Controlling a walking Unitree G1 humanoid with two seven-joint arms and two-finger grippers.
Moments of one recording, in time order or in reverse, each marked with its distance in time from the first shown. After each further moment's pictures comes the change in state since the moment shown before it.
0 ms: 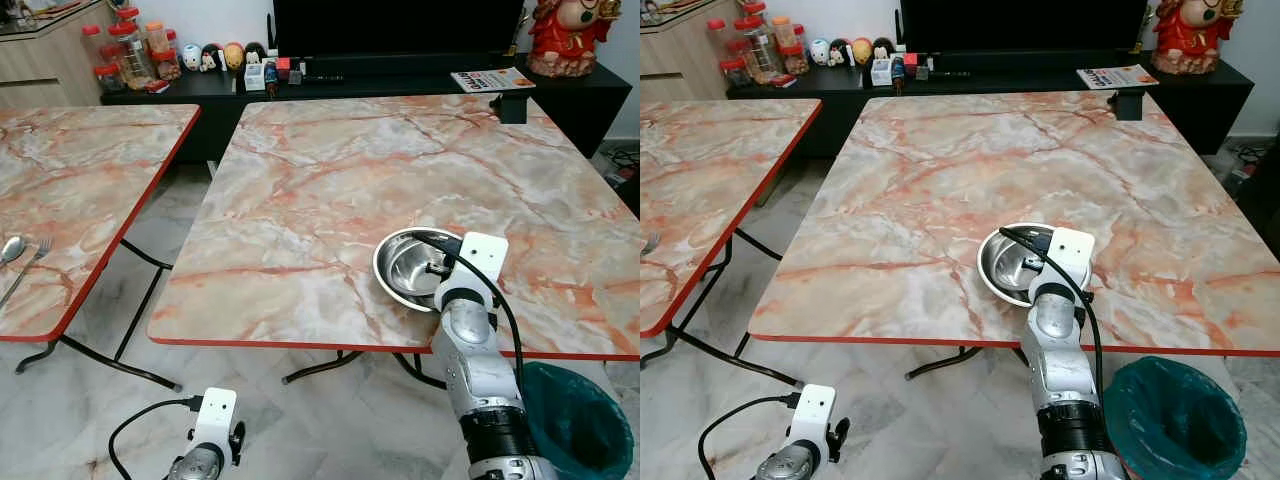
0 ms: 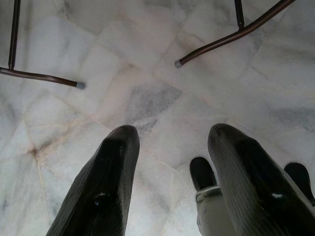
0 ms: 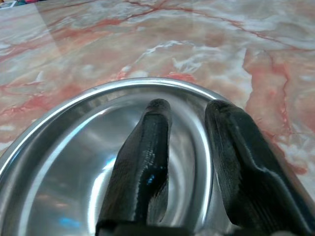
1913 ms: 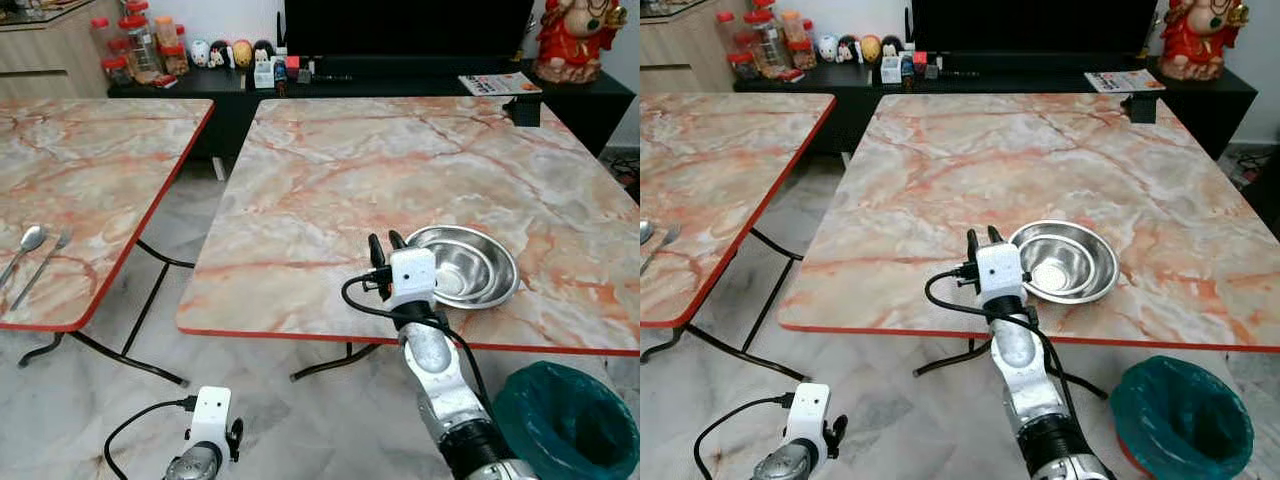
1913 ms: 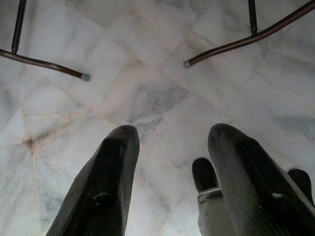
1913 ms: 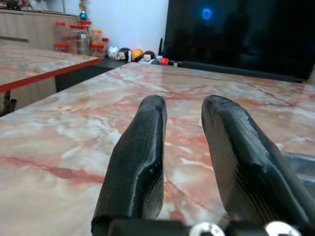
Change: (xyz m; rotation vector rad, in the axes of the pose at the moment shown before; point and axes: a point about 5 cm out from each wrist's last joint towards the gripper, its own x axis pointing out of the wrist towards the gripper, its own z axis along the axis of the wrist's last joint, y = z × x) left arm 0.000 0.005 0.001 -0.065 -0.007 0.018; right arm -0.029 0.055 -0.014 -0.142 -0.359 0.498
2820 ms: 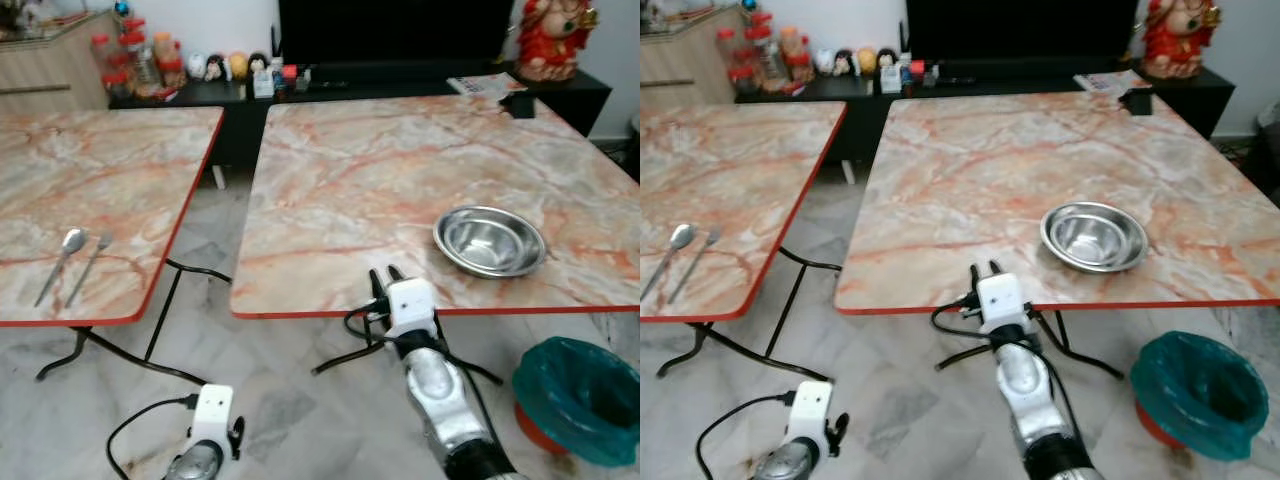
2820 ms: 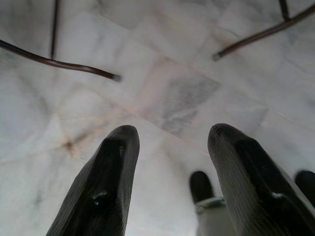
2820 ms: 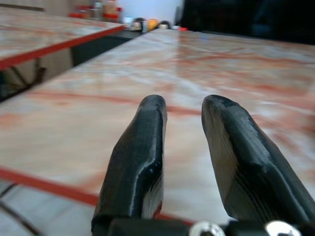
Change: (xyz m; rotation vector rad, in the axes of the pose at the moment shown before) left arm -0.001 0.008 0.001 0.017 -0.009 0.011; right arm -0.026 0.014 -0.041 -0.006 0.140 0.083
